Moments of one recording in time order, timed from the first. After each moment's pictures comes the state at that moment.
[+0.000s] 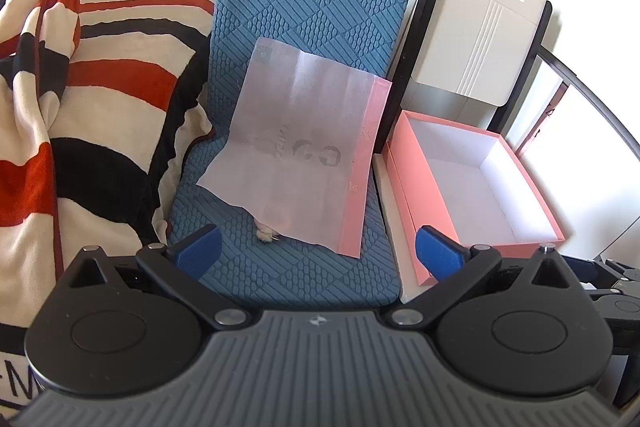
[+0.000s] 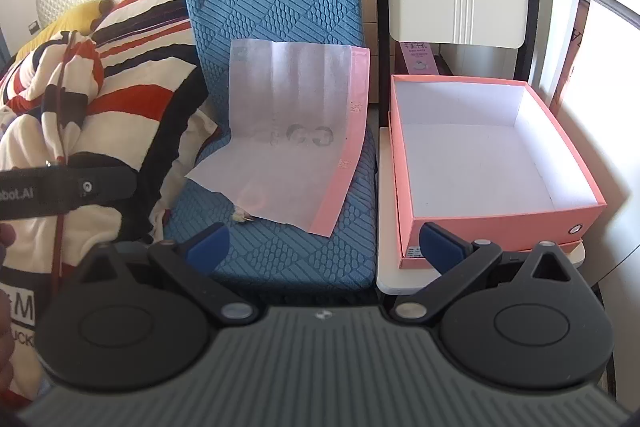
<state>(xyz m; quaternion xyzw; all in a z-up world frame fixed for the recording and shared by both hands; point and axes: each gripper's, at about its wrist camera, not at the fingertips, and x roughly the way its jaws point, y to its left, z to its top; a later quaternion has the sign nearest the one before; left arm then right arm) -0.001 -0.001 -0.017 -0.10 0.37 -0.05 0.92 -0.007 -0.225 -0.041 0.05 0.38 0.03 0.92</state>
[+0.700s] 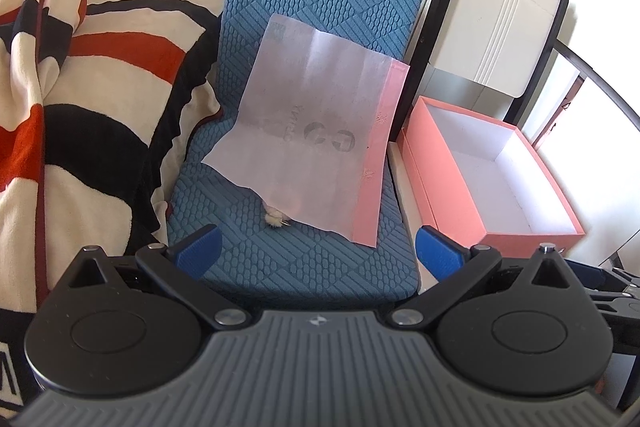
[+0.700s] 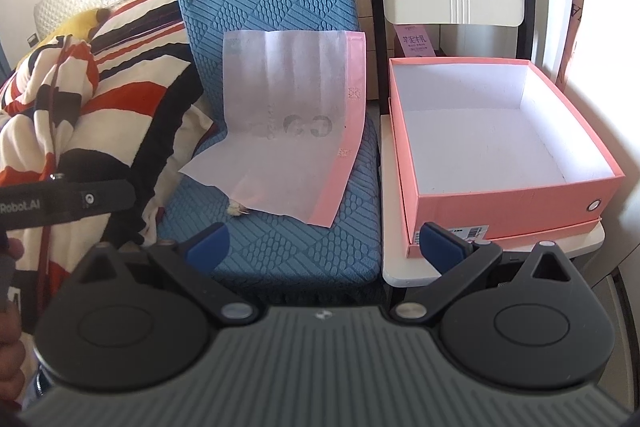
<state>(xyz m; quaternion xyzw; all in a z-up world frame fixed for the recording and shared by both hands) 0.008 0.004 -0.065 -0.10 0.37 -0.04 0.92 -0.007 -0.230 -0.079 0.08 0.37 0.03 0.93</state>
